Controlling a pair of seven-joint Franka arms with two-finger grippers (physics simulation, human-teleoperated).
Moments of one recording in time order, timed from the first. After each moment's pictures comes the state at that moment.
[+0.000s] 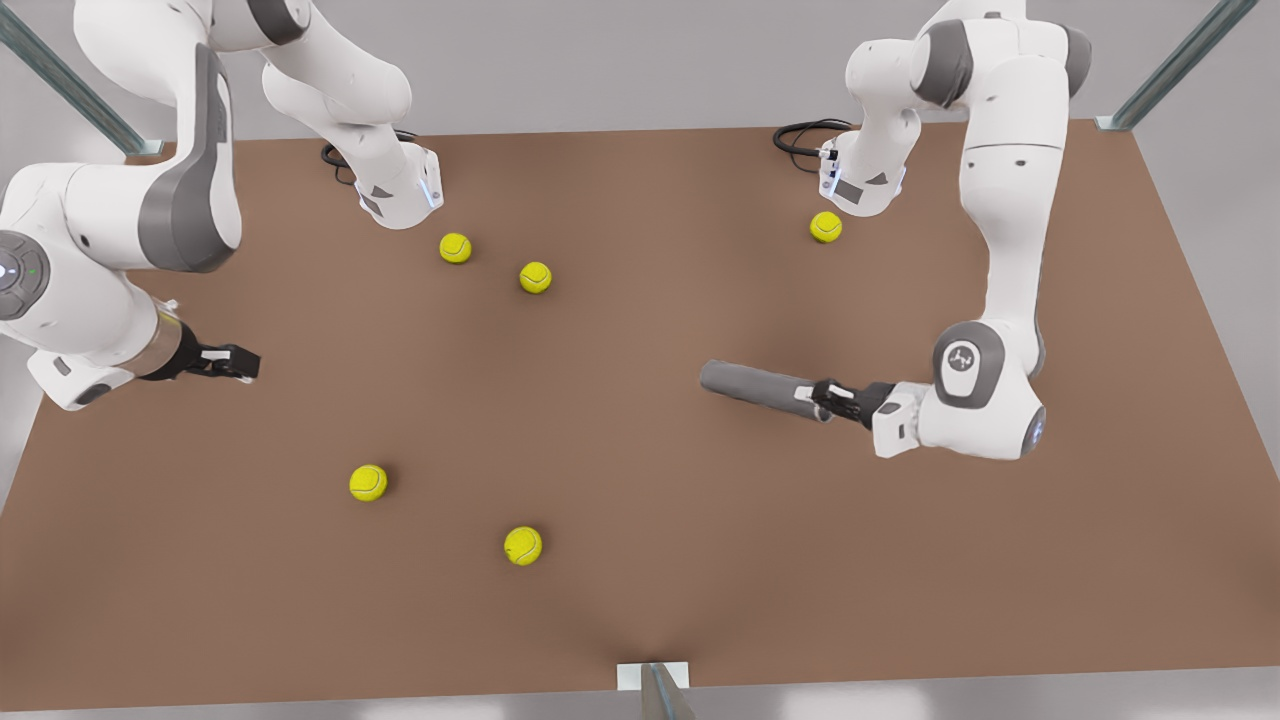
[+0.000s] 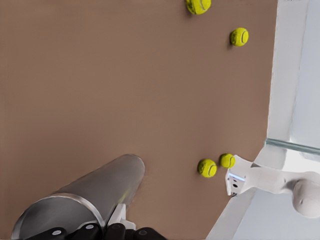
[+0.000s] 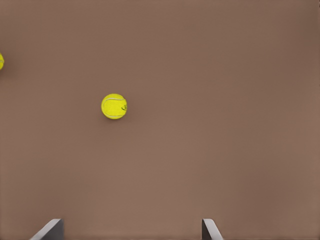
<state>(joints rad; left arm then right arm) -0.15 0.52 0.04 -1.57 -0.77 1.65 0.44 -0.13 0.23 0.18 -1.35 -0.17 1.44 0.07</state>
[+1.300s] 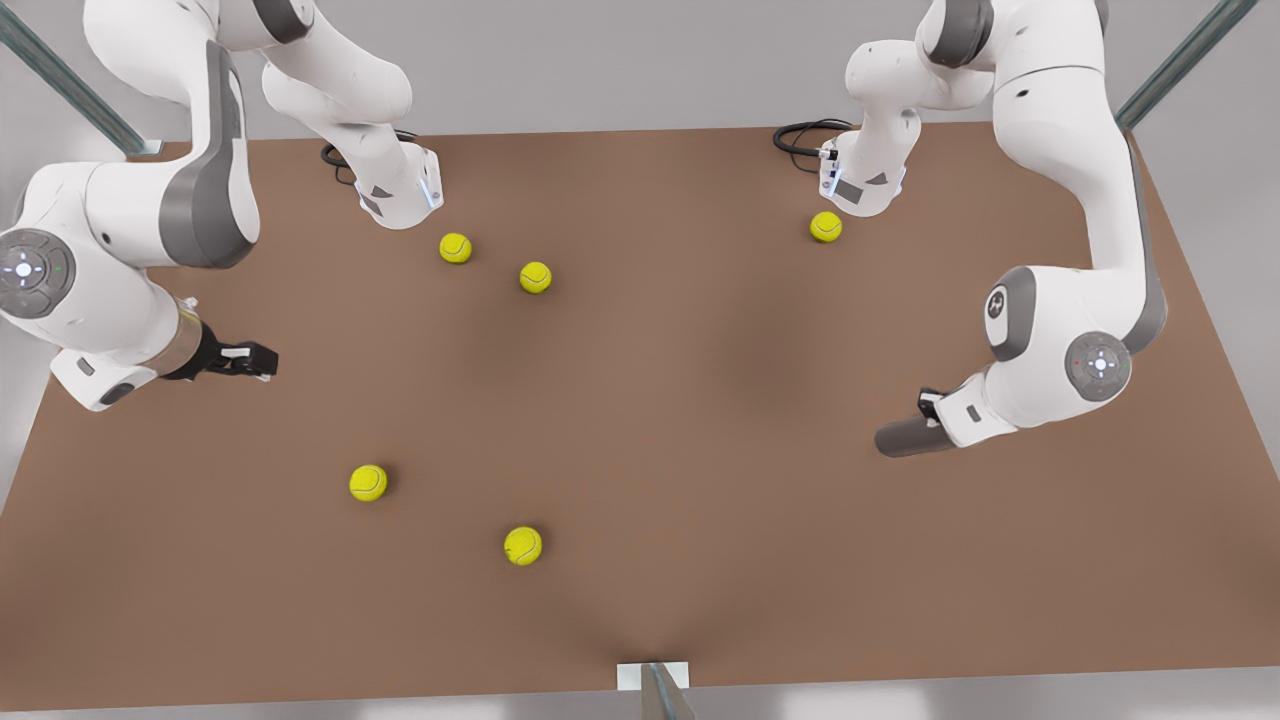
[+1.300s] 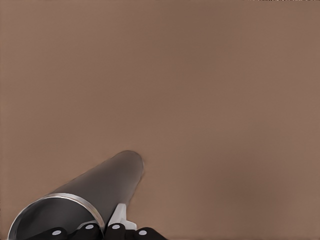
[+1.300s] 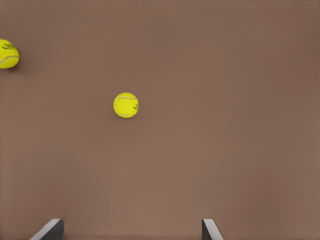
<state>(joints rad) -0.13 0.39 0.03 -1.53 -0.06 1.79 0.29 -0.11 0.23 0.18 -1.35 -0.15 1.44 0.06</state>
